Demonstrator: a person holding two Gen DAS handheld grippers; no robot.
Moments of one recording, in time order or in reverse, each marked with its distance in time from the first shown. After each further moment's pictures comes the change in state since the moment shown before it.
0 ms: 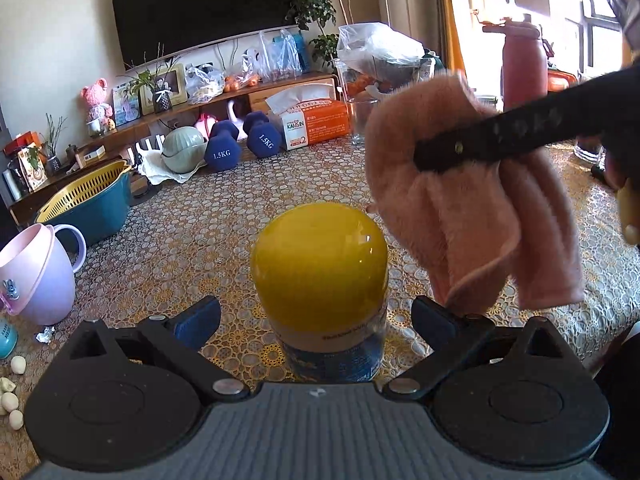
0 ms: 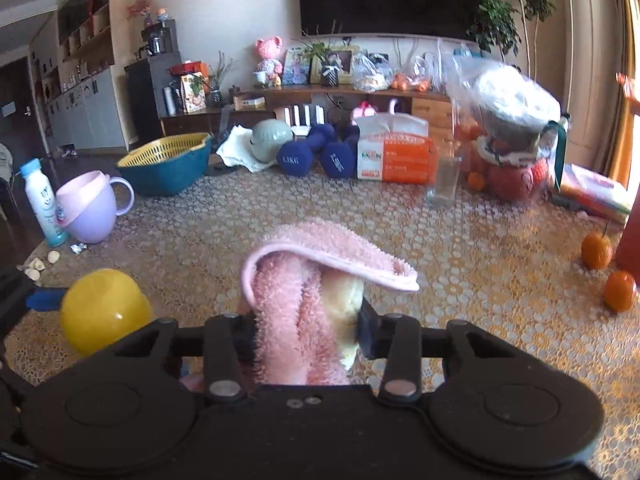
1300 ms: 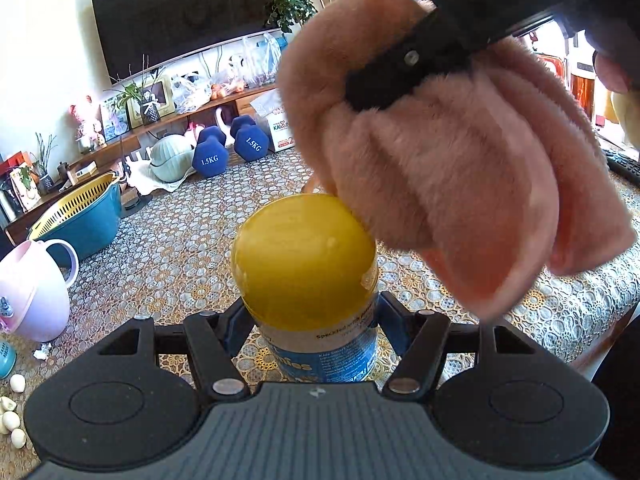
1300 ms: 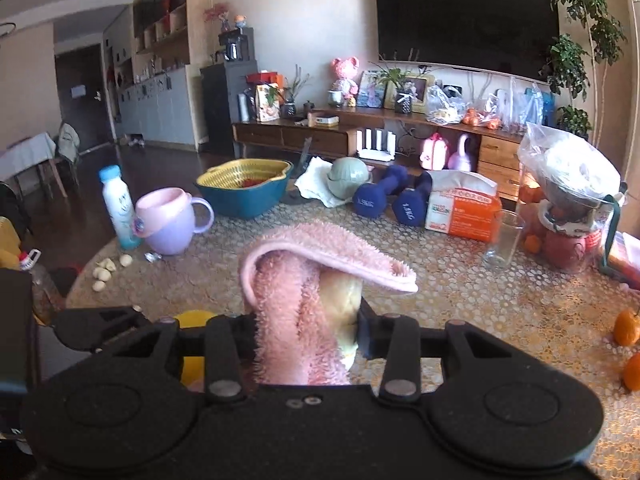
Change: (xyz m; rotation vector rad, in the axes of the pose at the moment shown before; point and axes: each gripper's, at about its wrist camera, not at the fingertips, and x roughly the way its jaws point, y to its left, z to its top) left arm 0.003 -0.009 -0.003 0.056 -0.007 -0.016; right arm -0.022 0.020 0.033 -0.117 -0.023 0.203
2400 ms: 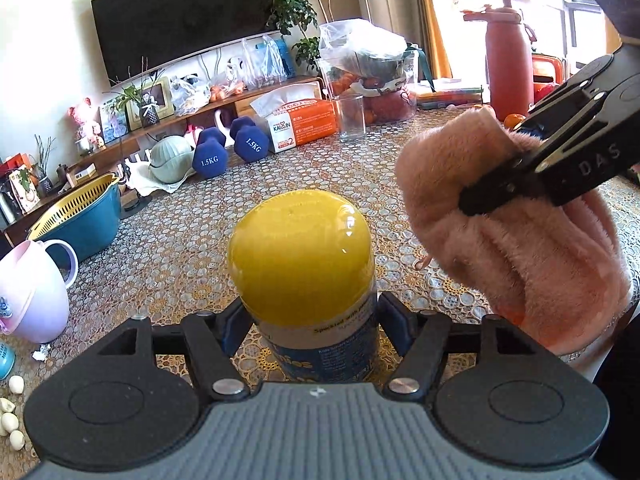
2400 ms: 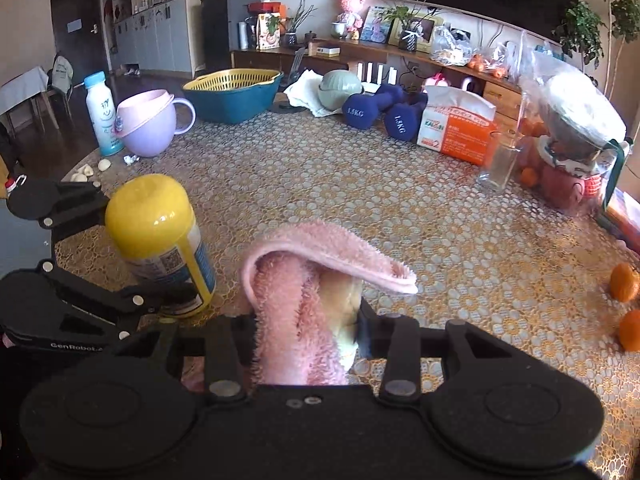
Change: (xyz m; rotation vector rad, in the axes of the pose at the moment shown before) left arm 0.001 0.004 -0.004 0.004 -0.010 -0.001; right arm 0.008 -0.026 -0.048 -0.035 0.203 -0.082
